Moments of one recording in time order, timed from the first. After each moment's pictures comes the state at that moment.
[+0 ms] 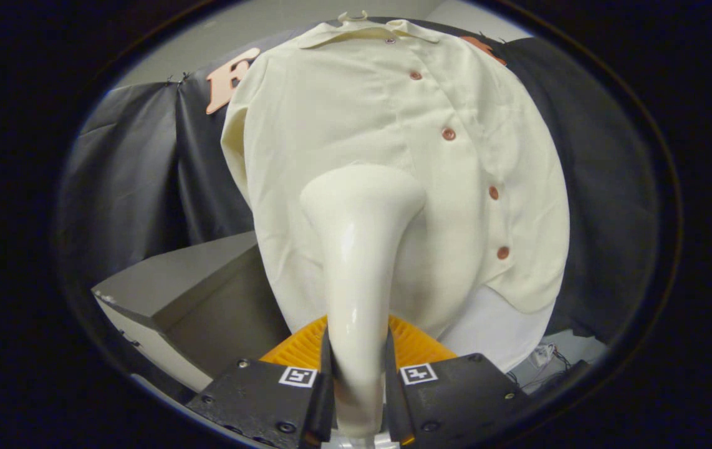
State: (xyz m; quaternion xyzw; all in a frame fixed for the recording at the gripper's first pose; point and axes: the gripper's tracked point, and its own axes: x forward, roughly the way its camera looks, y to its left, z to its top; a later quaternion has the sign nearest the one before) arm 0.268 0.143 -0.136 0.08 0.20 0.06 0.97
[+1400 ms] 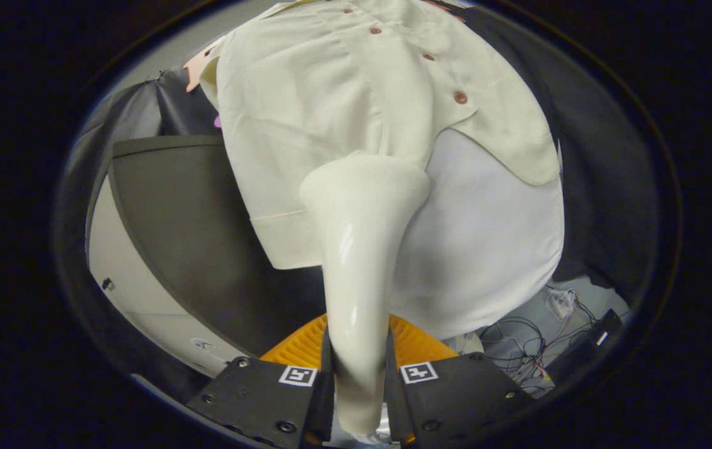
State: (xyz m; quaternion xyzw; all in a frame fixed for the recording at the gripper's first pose) arm 0.256 0.147 -0.225 0.12 0.28 0.07 0.95
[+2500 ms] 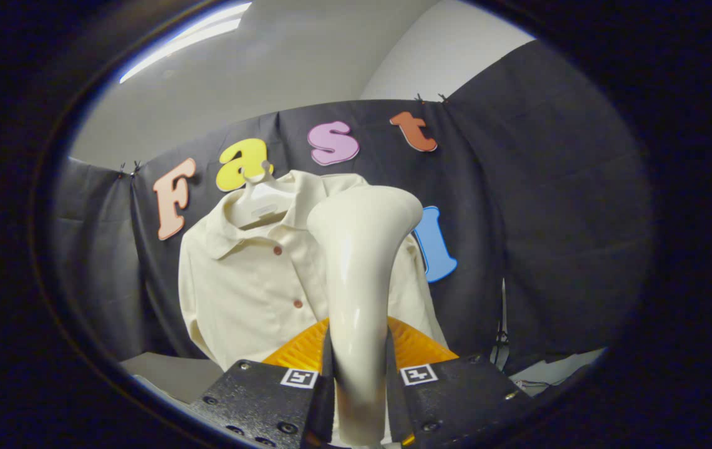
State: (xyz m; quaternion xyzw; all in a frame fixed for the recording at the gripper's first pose) arm 0.350 -0.046 0.171 0.13 0.00 -0.08 0.99
